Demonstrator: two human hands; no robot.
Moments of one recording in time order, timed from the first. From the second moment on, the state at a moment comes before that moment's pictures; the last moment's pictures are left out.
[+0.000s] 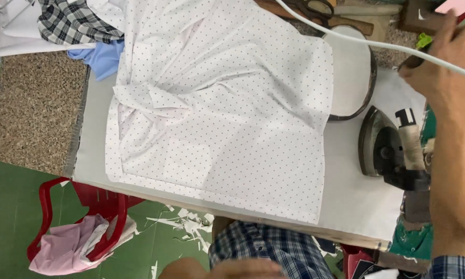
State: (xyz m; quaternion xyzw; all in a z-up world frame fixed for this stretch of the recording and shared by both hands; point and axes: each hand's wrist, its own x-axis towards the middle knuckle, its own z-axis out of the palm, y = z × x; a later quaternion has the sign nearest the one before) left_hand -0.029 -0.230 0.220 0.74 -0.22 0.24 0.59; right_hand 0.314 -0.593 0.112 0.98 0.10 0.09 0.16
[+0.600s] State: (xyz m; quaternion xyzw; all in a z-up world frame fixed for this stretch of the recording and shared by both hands) left_hand -0.067 -0.152 0.039 0.37 0.37 -0.04 0.85; right_hand -0.022 -0.521 0.058 0.98 0.11 0.00 -0.16
